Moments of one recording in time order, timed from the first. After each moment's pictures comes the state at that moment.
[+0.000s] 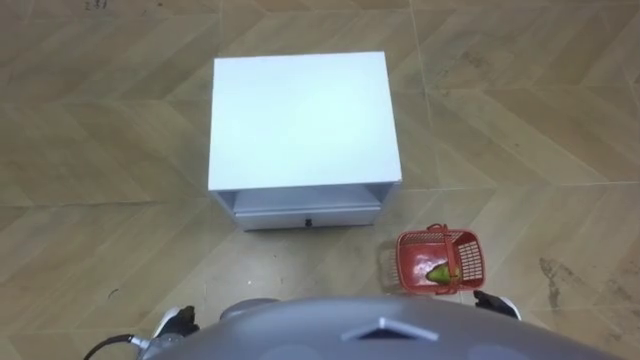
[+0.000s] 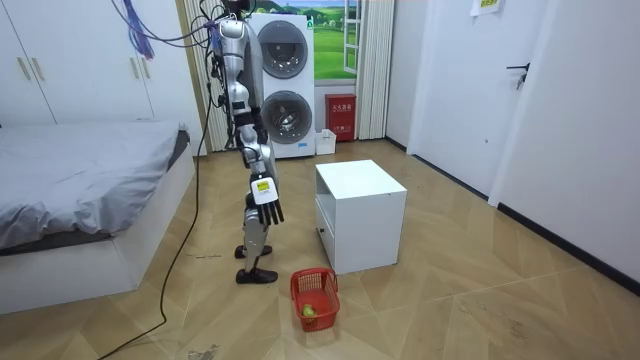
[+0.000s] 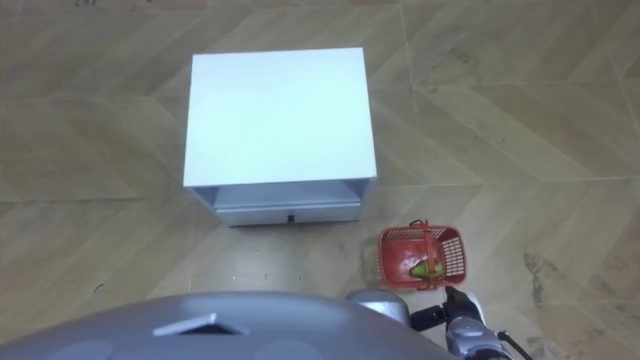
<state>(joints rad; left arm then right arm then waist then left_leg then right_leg) 0.17 0.15 0.02 1.20 0.46 0.12 0.08 0.13 -0.21 0.05 1.25 -0.04 0.02 -0.08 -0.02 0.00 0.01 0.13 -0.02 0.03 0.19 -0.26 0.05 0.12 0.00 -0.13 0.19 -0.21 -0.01</state>
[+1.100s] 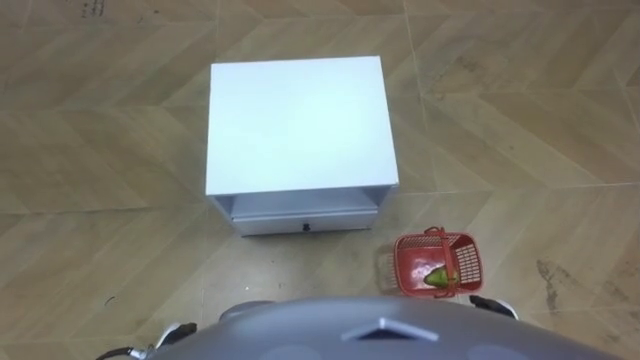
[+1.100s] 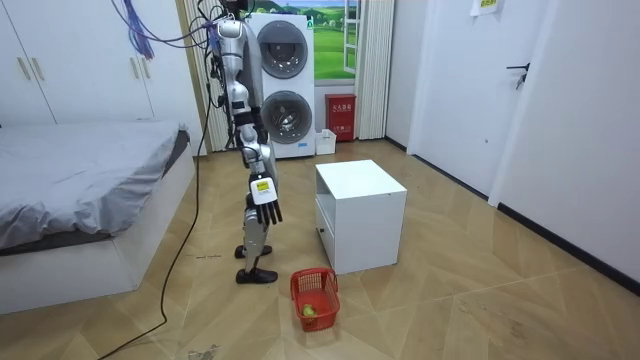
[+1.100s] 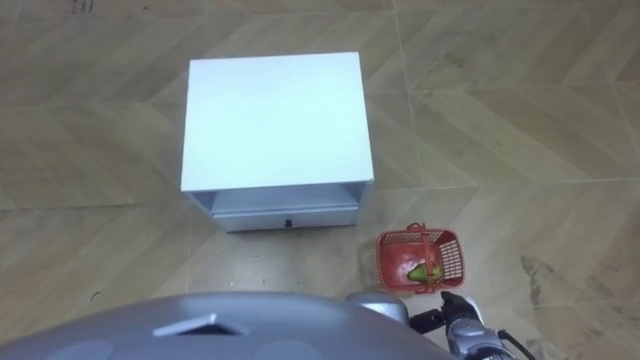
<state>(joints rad) 0.19 0.15 0.03 1.21 0.46 0.15 0.04 0.11 -0.21 0.02 1.29 -0.14 0.04 -0.05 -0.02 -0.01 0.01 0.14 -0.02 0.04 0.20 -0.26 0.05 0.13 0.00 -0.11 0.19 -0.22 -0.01</state>
